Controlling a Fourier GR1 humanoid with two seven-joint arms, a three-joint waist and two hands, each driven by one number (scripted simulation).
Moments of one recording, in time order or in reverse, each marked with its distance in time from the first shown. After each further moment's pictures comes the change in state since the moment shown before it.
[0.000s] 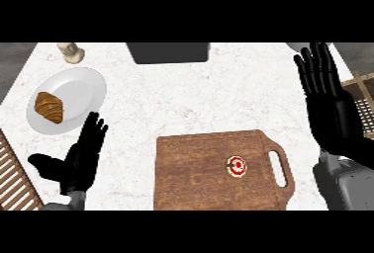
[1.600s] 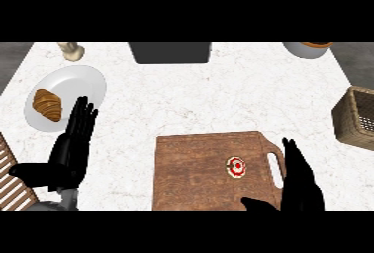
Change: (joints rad) left arm -0.016 0.042 -0.019 -0.195 -0.157 0.075 0.017; right arm 0.525 0.165 0.374 -0.244 1.300 -0.146 0.974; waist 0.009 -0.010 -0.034
